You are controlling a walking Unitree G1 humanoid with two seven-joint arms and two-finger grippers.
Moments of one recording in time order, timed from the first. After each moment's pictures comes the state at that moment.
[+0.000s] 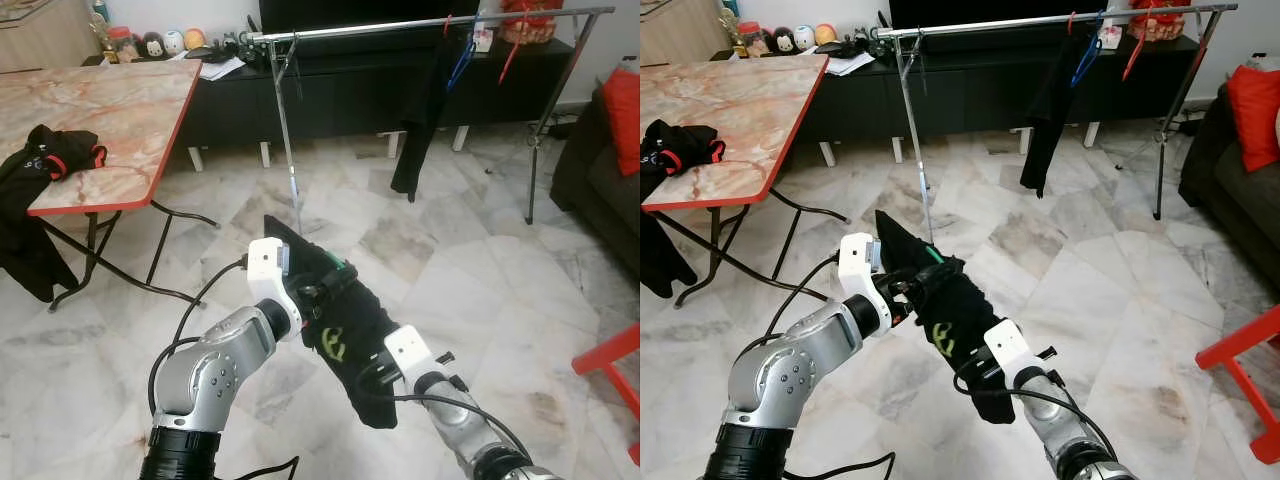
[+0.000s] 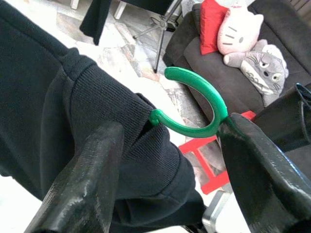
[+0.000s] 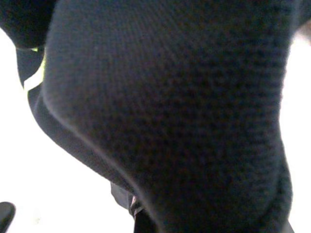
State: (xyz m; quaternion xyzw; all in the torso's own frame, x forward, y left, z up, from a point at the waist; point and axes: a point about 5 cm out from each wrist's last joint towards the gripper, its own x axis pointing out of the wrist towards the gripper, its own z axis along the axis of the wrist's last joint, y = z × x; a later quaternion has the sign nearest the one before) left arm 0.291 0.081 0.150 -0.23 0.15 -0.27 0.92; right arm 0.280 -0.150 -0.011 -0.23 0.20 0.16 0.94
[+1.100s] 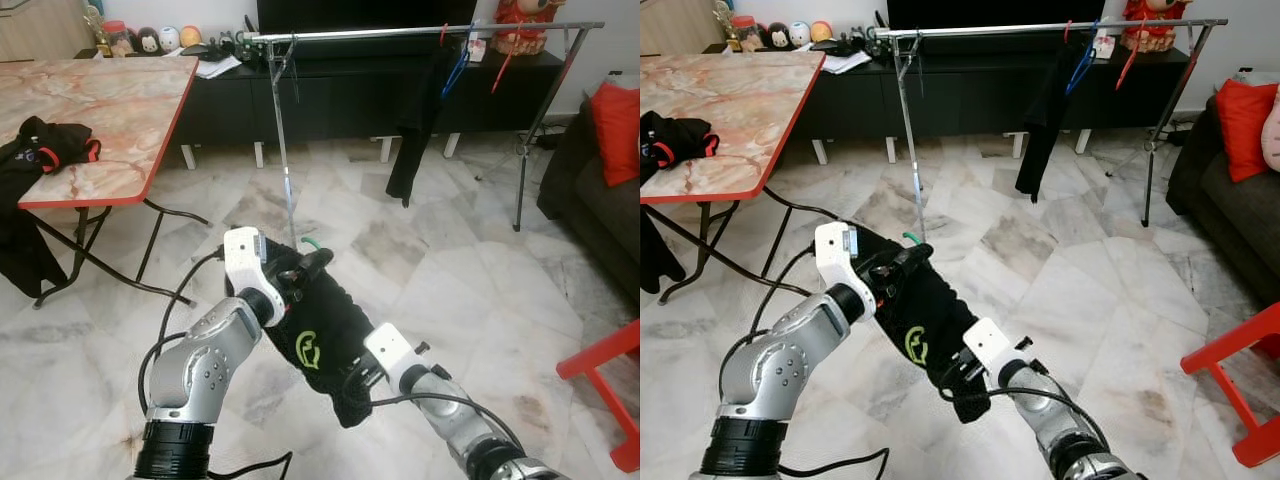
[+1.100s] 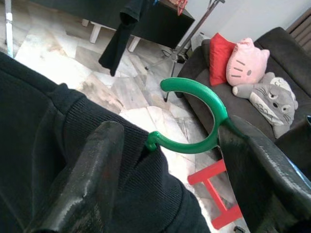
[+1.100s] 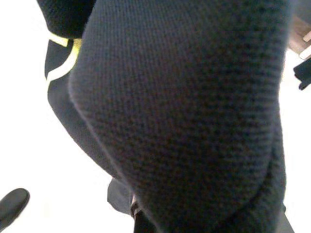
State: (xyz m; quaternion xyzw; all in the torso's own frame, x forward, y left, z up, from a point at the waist) left arm 0.301 0.097 0.155 -0.23 0.10 -0.23 0.94; right arm 0.287 -0.128 -0.002 -0.24 0.18 0.25 0.92
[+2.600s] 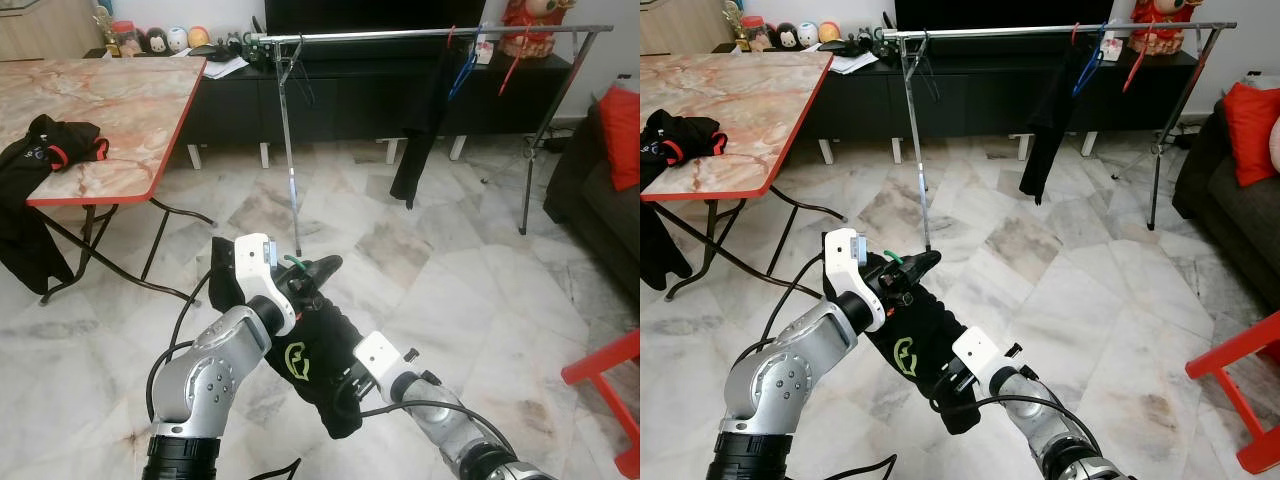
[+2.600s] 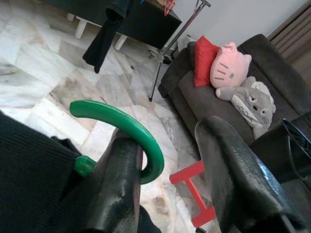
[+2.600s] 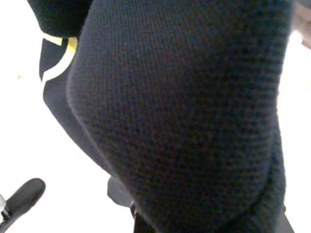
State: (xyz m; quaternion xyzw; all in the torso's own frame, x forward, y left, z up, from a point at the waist) left arm 0.291 0.083 0.157 -0.27 0.10 -0.26 0.92; right arm 0.280 -0.118 -0.007 -0.24 0.19 0.28 0.91
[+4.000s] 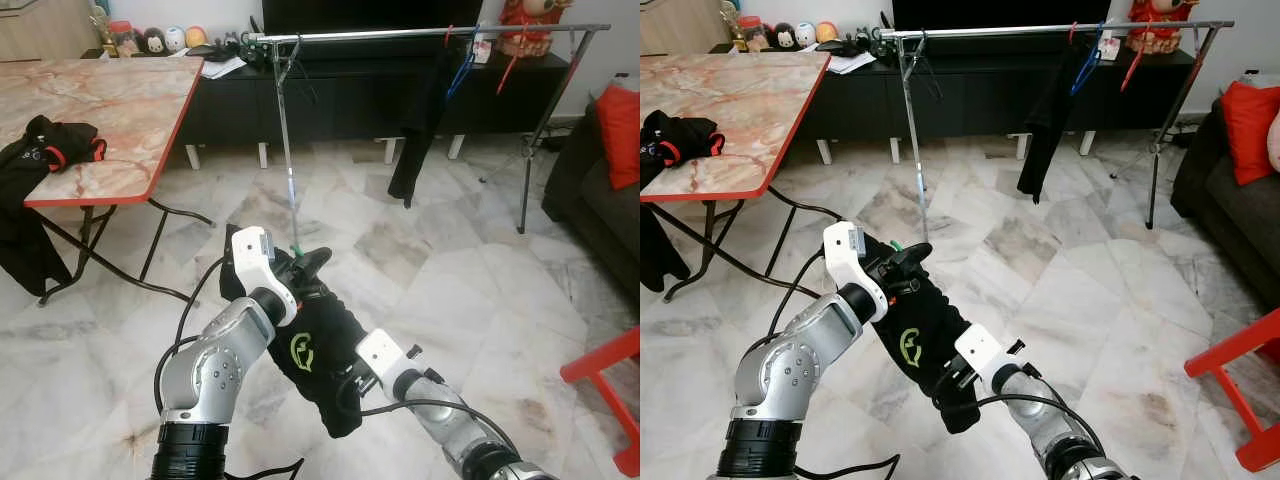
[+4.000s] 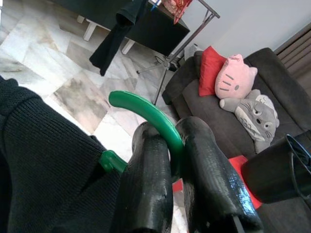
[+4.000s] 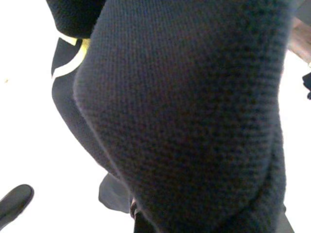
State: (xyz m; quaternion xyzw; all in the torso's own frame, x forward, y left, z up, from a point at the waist) left arm 0.303 0.085 0.158 -0.29 0.10 -0.22 0.92; right arm 0.283 -0.122 -0.004 -0.25 0.18 0.27 0.91
